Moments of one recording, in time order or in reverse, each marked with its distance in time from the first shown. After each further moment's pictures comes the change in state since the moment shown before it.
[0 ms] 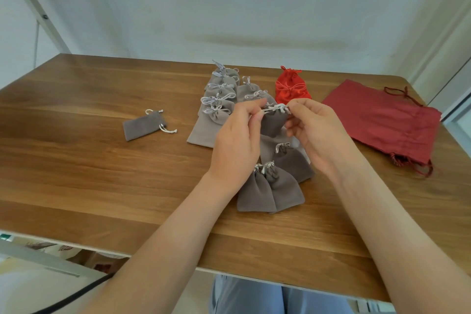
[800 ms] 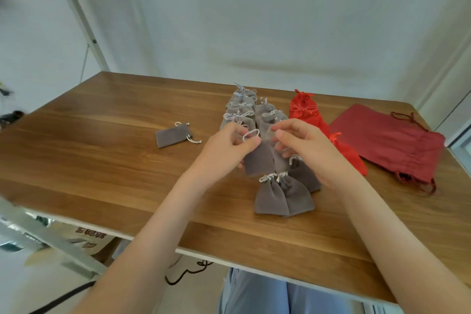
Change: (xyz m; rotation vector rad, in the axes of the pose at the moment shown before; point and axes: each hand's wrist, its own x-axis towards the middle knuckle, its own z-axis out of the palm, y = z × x) left_hand 0.019 0.001 -0.073 -0.138 -0.471 -0.706; right_hand -0.019 -0.007 0.016 -0.417 -0.273 -0.077
